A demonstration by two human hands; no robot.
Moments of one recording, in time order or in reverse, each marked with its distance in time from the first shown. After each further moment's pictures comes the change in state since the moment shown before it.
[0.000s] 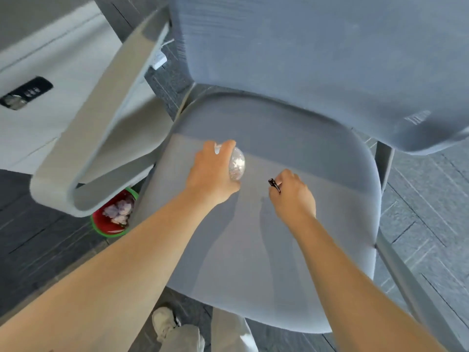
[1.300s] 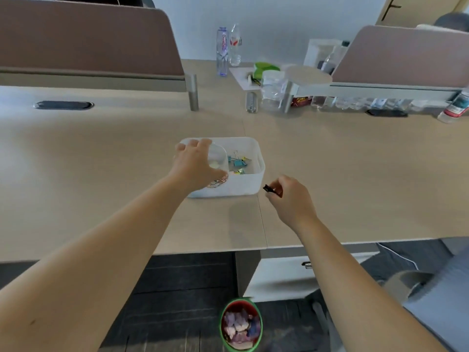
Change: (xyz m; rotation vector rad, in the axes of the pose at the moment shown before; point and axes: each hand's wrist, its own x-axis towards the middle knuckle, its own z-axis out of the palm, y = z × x) left_hand -0.219 -0.366 -0.495 -0.168 0.667 -0.347; right_hand -0.227 -0.585 -0.010 -0.008 0.096 -0.936
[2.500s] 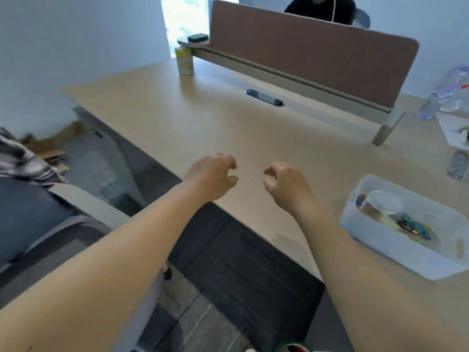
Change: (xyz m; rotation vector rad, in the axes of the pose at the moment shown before) left_hand -0.132 -0.209 -0.108 0.043 0.178 -0.460; right_hand -0.012 -0.261 0.156 -0.143 -0.485 -0.651
